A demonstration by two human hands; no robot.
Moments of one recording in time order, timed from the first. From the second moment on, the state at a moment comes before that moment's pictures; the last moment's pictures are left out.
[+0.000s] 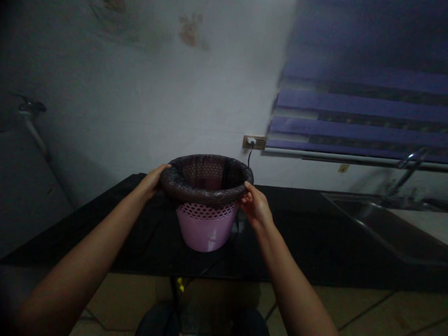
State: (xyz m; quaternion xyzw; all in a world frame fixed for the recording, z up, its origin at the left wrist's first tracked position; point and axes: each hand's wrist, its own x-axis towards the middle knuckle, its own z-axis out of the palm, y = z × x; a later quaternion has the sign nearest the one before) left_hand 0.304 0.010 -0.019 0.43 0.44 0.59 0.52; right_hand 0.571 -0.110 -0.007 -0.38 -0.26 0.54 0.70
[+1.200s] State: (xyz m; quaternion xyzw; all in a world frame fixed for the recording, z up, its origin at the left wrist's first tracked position) left_hand 0.306 0.019 -0.019 0.43 0.43 0.58 0.55; right_hand 0.567 -0.115 -0.008 -0.38 -0.27 0.54 0.70
